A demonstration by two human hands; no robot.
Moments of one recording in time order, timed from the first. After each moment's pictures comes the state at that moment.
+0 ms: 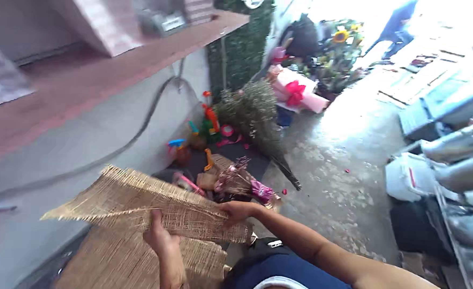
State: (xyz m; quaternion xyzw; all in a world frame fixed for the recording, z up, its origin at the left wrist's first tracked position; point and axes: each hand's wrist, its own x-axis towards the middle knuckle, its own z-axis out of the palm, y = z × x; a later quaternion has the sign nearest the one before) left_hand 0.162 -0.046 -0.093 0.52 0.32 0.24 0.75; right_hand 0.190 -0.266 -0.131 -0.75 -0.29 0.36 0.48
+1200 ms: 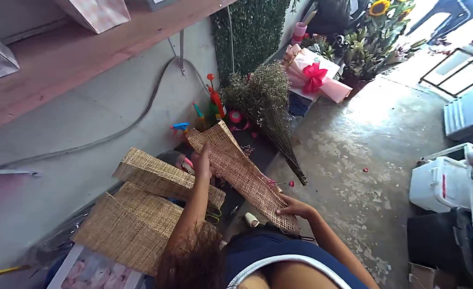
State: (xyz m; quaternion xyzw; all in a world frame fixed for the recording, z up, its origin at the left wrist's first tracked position) left_hand 0.276 -0.153 -0.100 0.67 0.21 0.06 0.71; right_hand 0.122 -0.463 -0.200 -0.68 -0.02 0.37 0.64
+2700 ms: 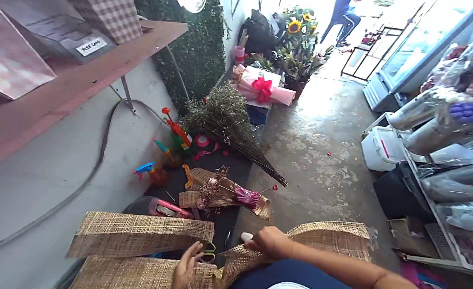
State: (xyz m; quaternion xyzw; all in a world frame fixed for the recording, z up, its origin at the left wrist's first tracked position) left_hand 0.108 -0.054 -0.174 0.80 -0.10 -0.19 0.57; right_hand 0.086 -0.352 -0.080 -0.88 -0.05 0.37 0.28
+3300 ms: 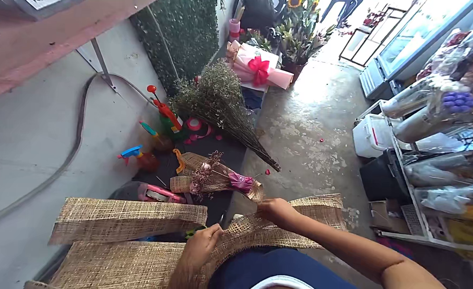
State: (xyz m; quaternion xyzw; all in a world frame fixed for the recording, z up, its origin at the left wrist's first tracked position) left_hand 0.143 -0.112 -0.108 0.84 -0.28 -0.32 0.32; right_hand 0.086 -0.403 -0.088 -0.91 -0.05 0.24 0.33
